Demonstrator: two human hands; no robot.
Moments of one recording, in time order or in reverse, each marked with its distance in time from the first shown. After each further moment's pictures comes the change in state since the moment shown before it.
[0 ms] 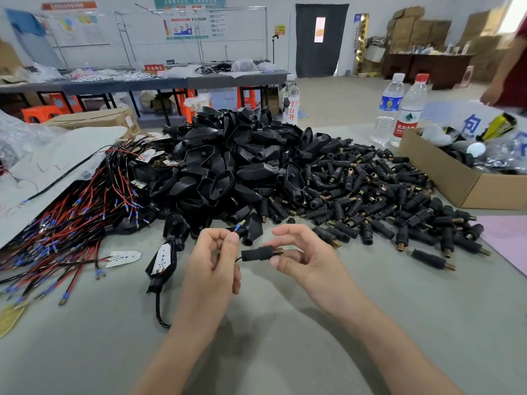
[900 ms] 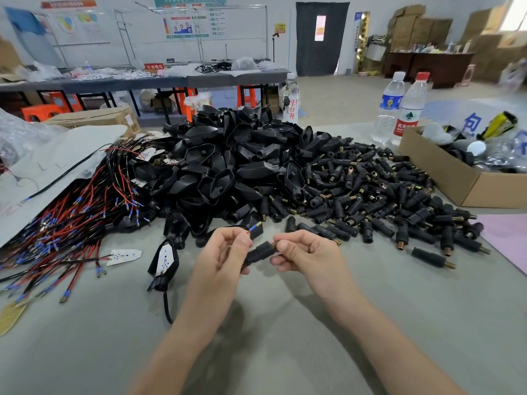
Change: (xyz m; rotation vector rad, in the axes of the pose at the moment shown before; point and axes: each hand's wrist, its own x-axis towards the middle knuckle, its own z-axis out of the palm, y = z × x) left_hand 0.001 -0.003 0.003 -0.059 -0.107 -0.005; right_hand 0.007 0.006 0.003 0.194 0.143 0.075
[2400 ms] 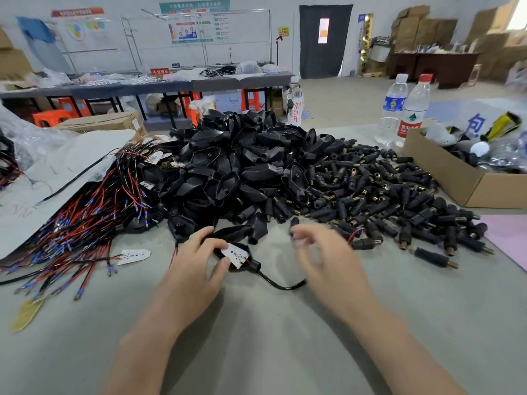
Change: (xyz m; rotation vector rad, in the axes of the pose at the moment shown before) left_hand 0.011 -0.024 -0.059 0.860 -0.094 0.113; right_hand -0.014 -0.007 -0.012 -0.971 0.190 -0.465
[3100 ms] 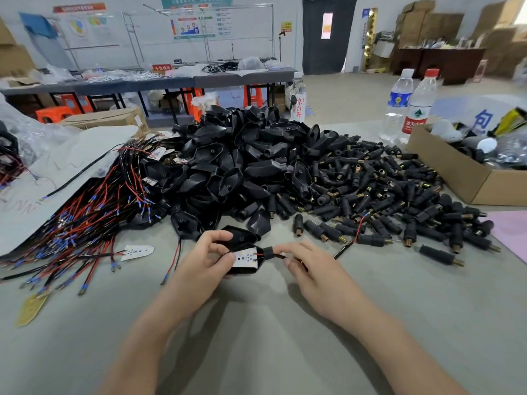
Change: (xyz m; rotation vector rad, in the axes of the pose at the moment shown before) left_hand 0.002 0.018 -0.005 -0.663 -0.125 -0.274; right_hand -0.010 0.006 0.012 0.003 -0.401 -0.018
